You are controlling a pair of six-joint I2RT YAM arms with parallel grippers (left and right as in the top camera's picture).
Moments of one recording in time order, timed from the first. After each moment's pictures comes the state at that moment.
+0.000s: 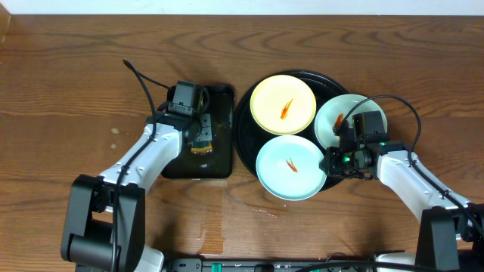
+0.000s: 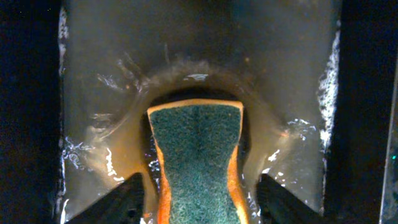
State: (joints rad) left arm -0.24 1.67 0.98 -0.46 -0.03 -0.30; right arm 0.12 1.54 0.72 -0.52 -0.38 0.25
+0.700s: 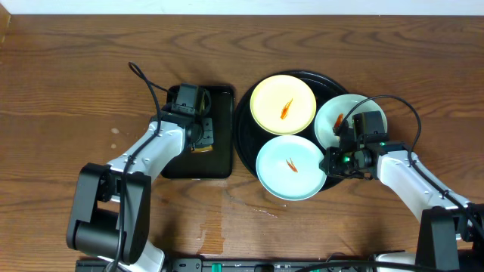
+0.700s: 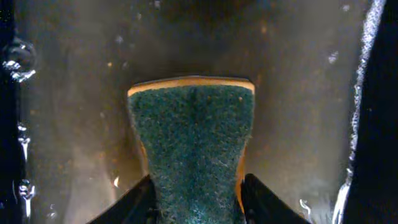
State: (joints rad) left arm -0.24 1.74 0.97 -0.47 0.00 -0.32; right arm 0.12 1.54 0.72 -0.53 -0.38 0.25
